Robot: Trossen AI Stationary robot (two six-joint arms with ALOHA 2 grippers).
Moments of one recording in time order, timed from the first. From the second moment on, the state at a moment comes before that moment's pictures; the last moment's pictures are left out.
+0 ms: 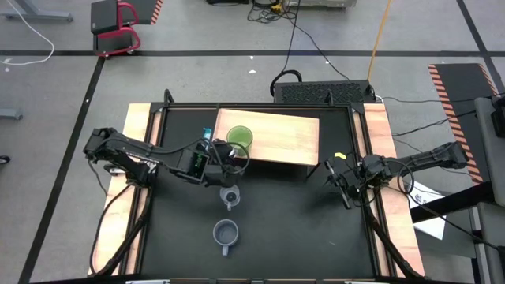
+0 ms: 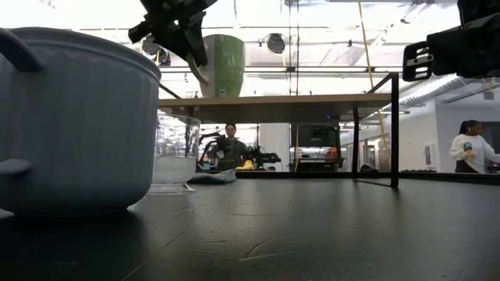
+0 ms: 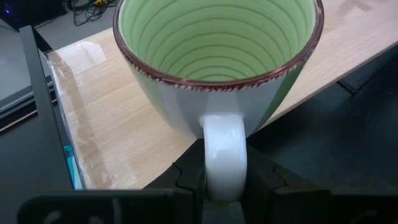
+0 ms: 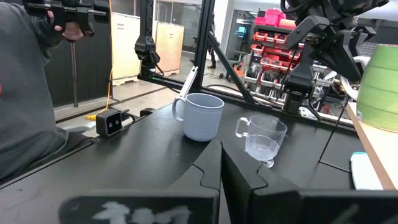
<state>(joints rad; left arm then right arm) -0.20 1.54 1.31 -0.86 -0.74 -0.92 0.17 0.35 0.02 0.33 -0.24 -0.14</state>
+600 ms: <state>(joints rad) -0.20 1.54 1.31 -0.87 -0.76 -0.89 0.17 0.35 0.02 0.31 -0.24 -0.13</state>
